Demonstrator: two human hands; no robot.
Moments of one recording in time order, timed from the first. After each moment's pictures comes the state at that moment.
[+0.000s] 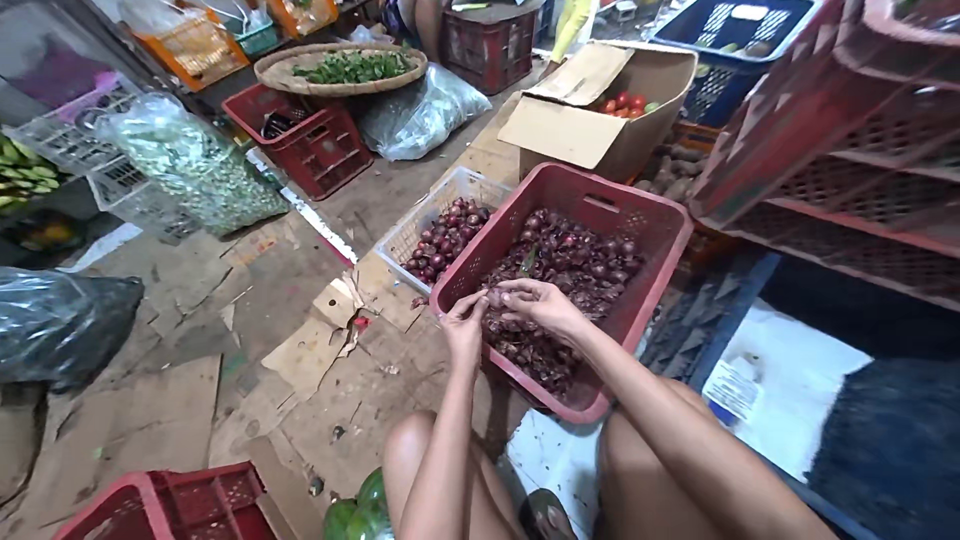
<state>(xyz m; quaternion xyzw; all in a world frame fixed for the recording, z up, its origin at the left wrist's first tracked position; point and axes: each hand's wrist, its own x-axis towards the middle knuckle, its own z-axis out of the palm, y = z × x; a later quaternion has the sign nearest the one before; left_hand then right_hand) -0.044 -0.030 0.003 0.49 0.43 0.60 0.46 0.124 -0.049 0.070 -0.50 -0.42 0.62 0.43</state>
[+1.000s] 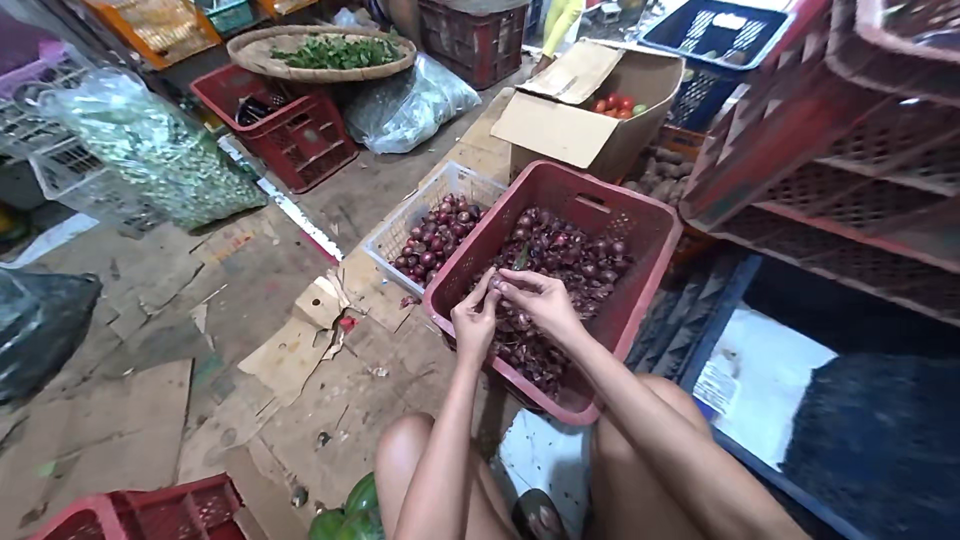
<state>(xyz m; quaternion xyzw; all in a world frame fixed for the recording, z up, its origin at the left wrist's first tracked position) -0.030 -0.022 0.014 0.59 0.39 0.57 0.42 0.111 -0.049 0.069 -0.53 -0.46 0.46 0.54</state>
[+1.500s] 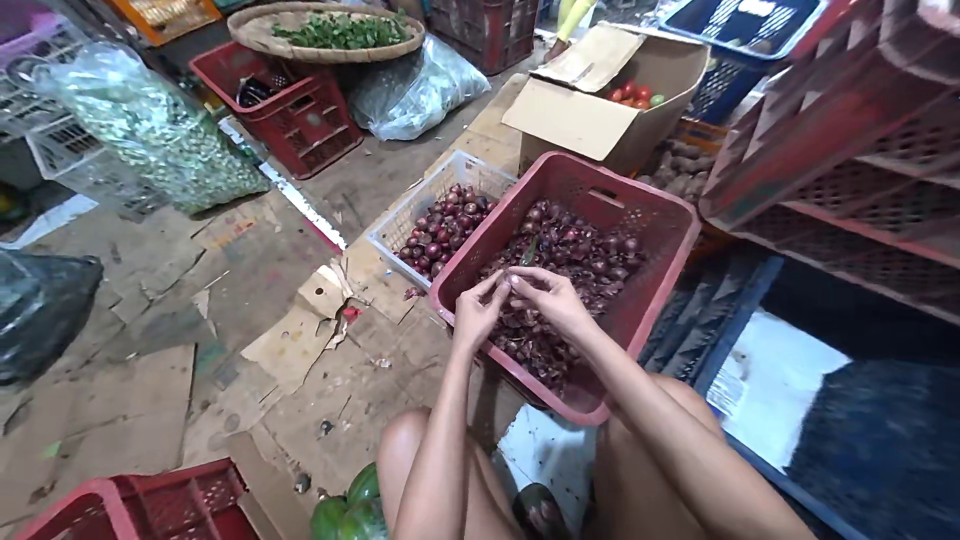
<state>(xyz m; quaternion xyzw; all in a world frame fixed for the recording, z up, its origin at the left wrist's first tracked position) -0.048 -0.005 0.017 0.63 0.43 0.41 0.50 0.115 -0.039 0.063 -0.57 -0.42 0.51 0.49</state>
